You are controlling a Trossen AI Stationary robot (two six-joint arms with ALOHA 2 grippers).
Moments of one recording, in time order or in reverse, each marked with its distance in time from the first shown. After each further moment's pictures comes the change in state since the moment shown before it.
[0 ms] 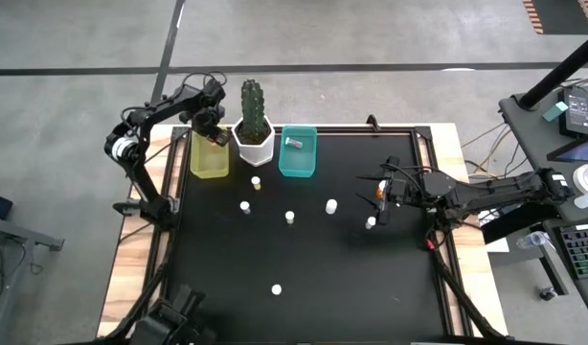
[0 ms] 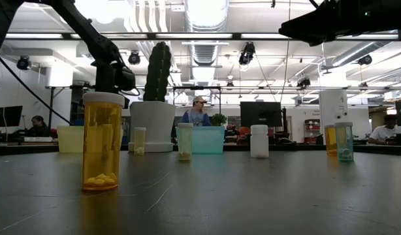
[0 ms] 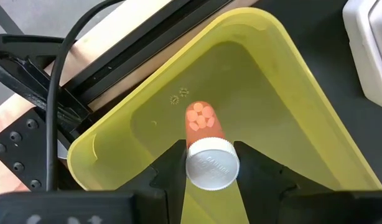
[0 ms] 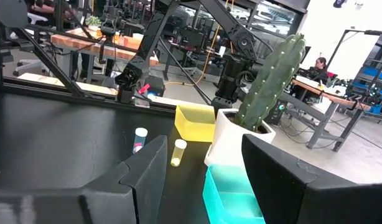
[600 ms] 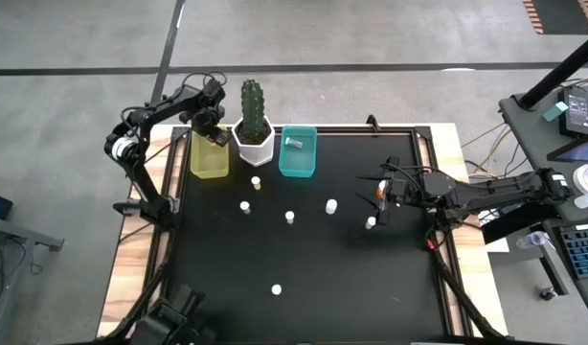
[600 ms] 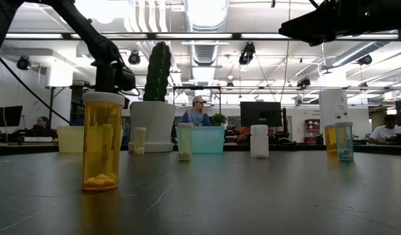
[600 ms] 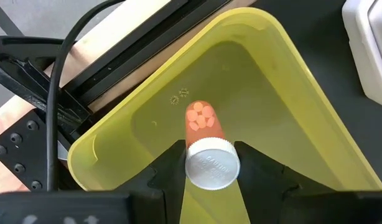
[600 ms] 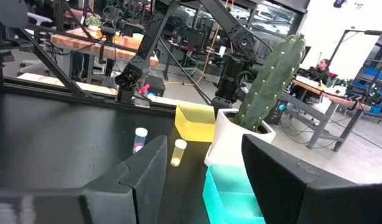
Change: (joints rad) left arm 0.000 0.000 0.000 -0.001 0.000 0.009; right arm 0.000 0.000 0.000 0.000 0.000 0.000
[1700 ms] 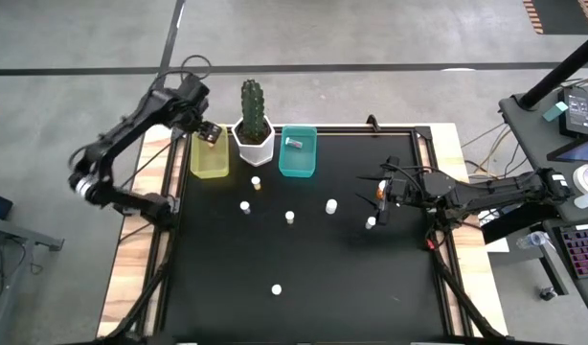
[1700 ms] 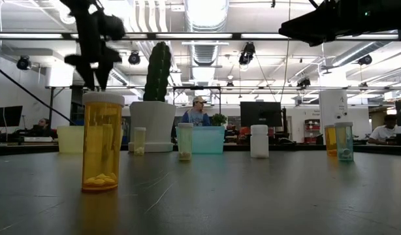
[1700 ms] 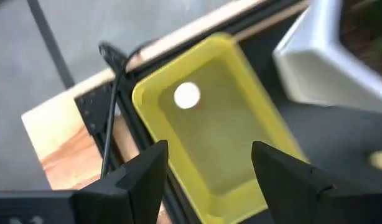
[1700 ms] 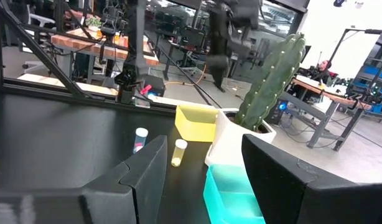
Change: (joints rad) left arm -0.143 -0.450 -0.006 -0.138 -0.085 -0.228; right arm 0.000 0.000 0.000 0.000 0.000 0.008
